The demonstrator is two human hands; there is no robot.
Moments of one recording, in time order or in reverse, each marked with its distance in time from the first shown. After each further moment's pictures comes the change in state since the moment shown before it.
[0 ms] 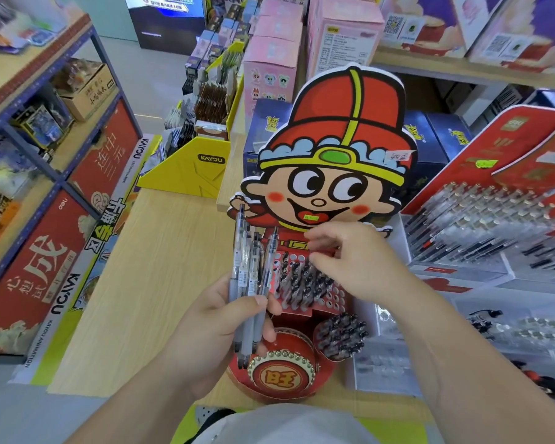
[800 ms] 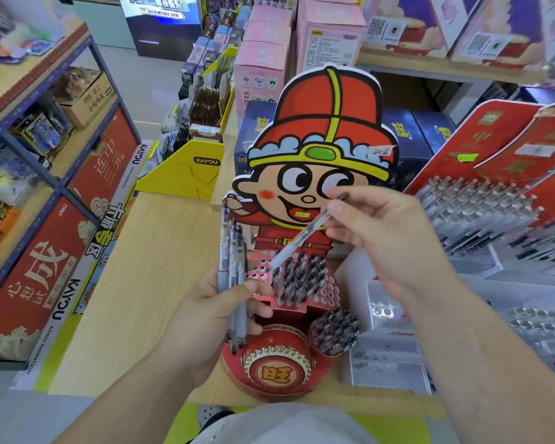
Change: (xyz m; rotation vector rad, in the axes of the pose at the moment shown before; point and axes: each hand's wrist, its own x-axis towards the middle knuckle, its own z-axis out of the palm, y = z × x) left_hand 0.002 0.000 0.007 0.009 0.140 0.039; right_hand -0.024 -0.023 -0.033 0.942 0.261 0.017
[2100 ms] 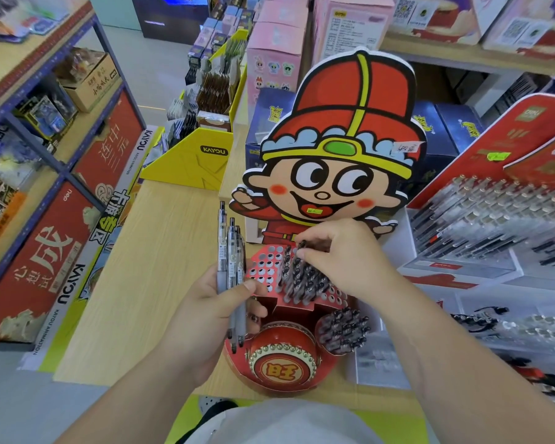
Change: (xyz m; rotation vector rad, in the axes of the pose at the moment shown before) left_hand 0.009 -0.011 -0.013 -0.018 0.060 -0.039; right_hand 0.023 0.060 0.019 -0.885 -0.227 -0.097
